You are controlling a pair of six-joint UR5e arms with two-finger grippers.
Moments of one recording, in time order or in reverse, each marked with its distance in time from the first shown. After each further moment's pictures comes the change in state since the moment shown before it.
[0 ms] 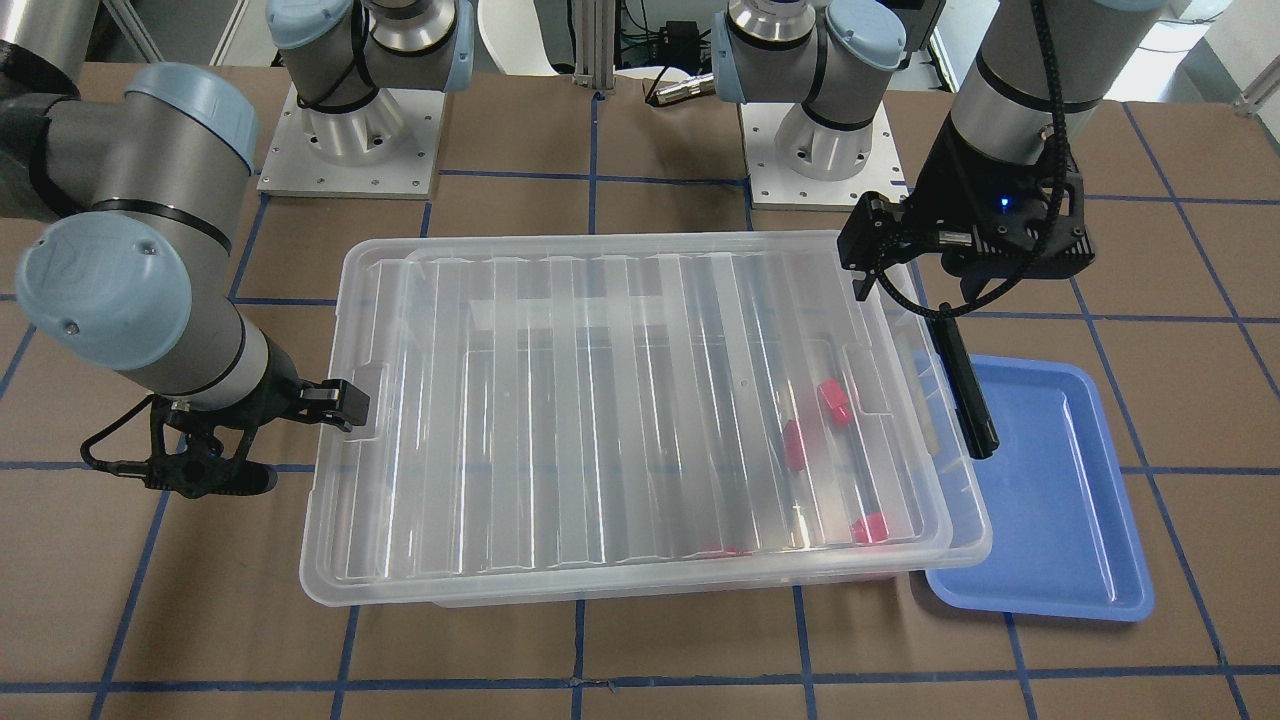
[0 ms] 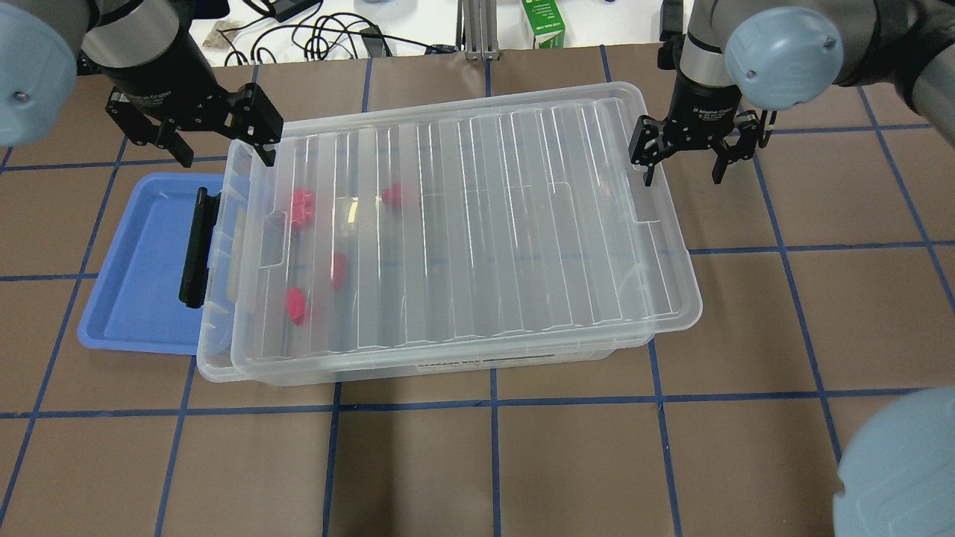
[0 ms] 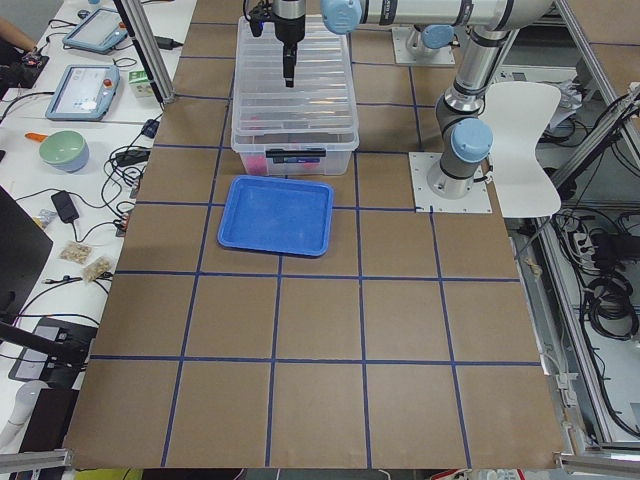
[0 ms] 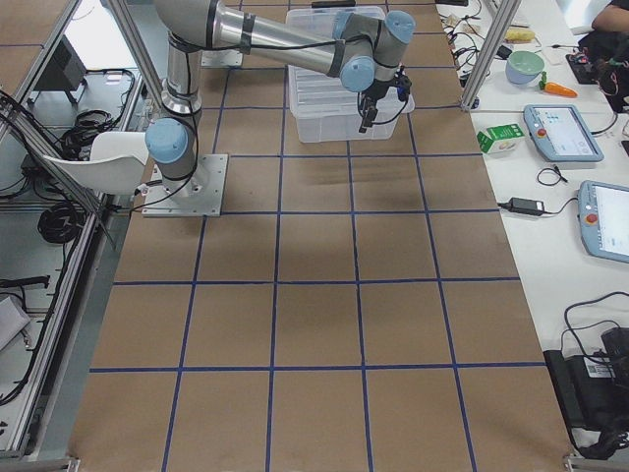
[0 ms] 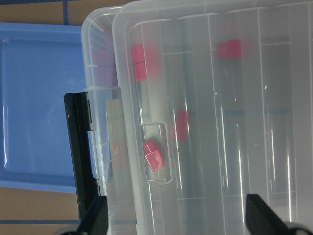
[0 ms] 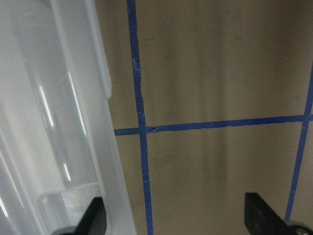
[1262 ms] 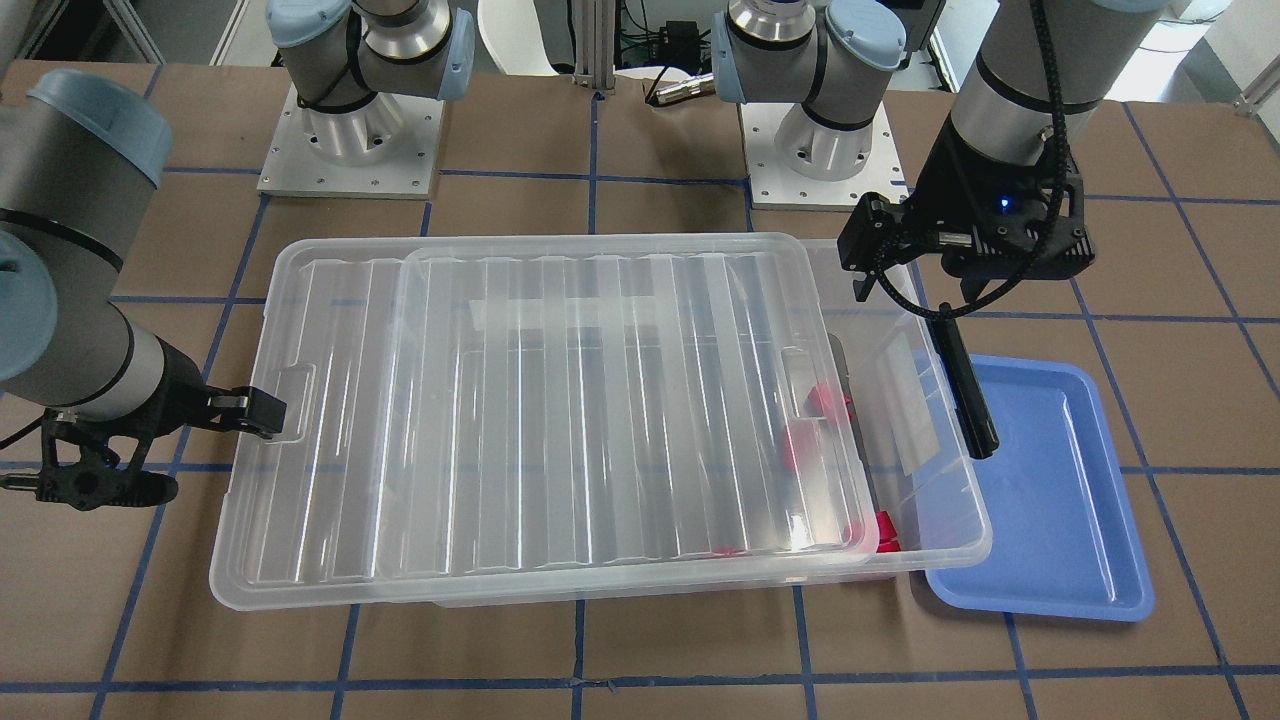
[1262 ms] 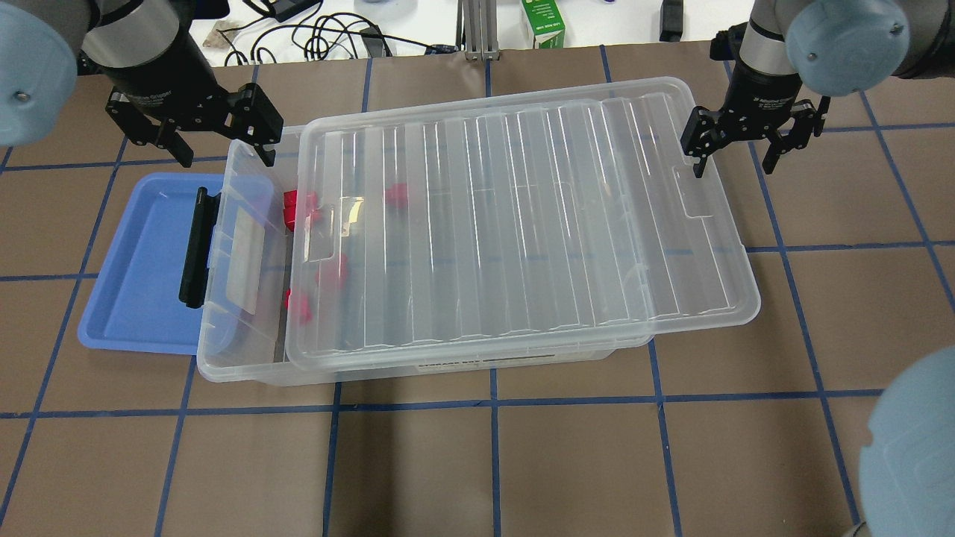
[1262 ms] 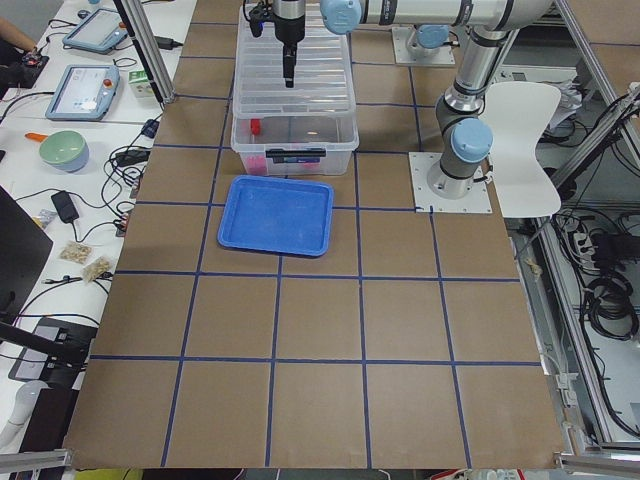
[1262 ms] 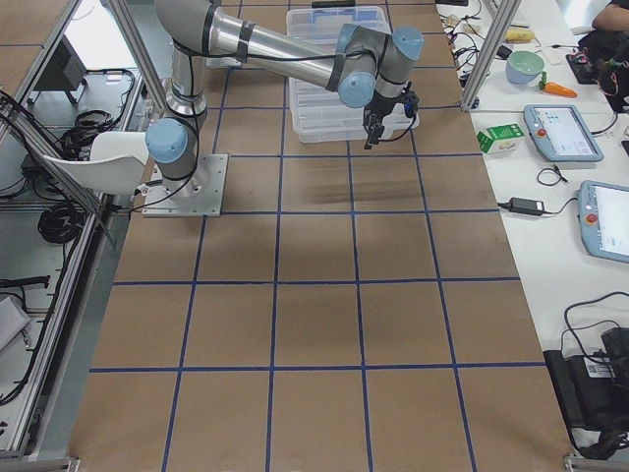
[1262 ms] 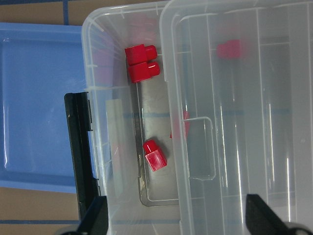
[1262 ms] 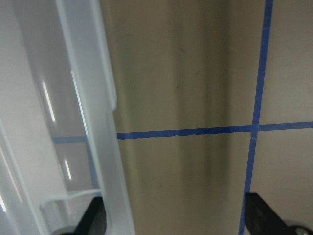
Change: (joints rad) left arm 0.000 -0.001 0.000 0.001 0.001 0.000; right arm -0.119 0.001 -0.008 0.001 -0.026 -0.135
